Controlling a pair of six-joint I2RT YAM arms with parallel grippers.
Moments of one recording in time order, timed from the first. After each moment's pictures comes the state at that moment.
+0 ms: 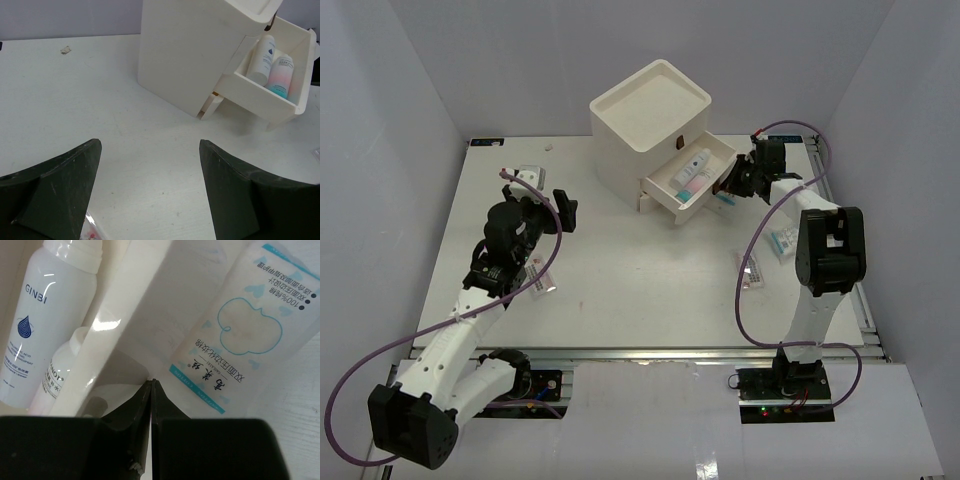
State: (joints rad) left arm -0.32 0.92 0.77 0.02 -0.05 -0.13; right arm 0.12 1.95 1.38 -0.12 -0.30 0.43
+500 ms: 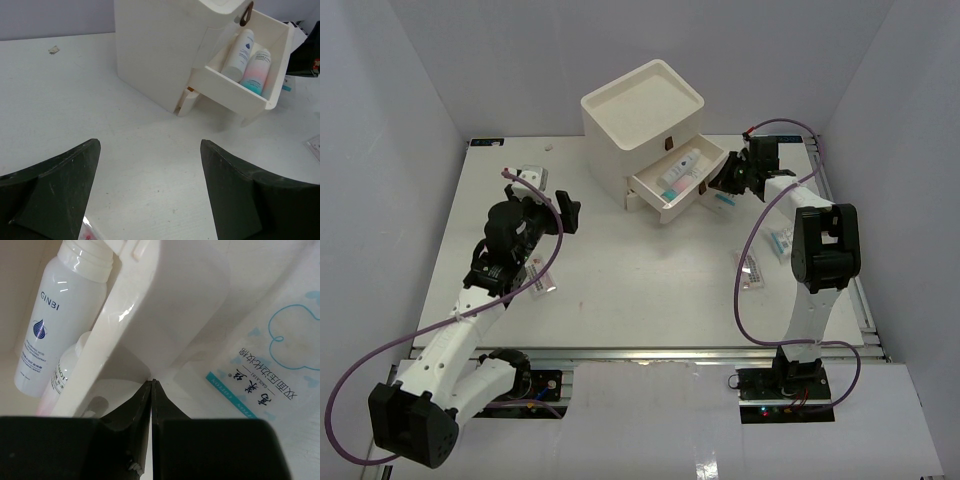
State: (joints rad) left arm -0.32 0.93 0.77 0.02 0.01 -0.12; right arm 0.15 1.99 1.44 -0.12 -0.38 0.49
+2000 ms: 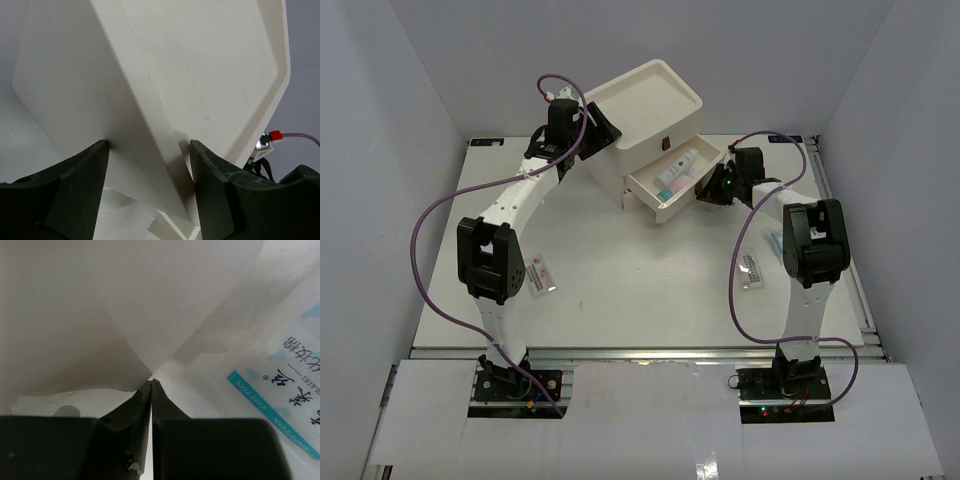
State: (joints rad) left arm -0.31 1.95 1.78 -0.24 0.10 -0.71; right arm 0.19 2.05 1.40 -0.06 -0.40 0.52
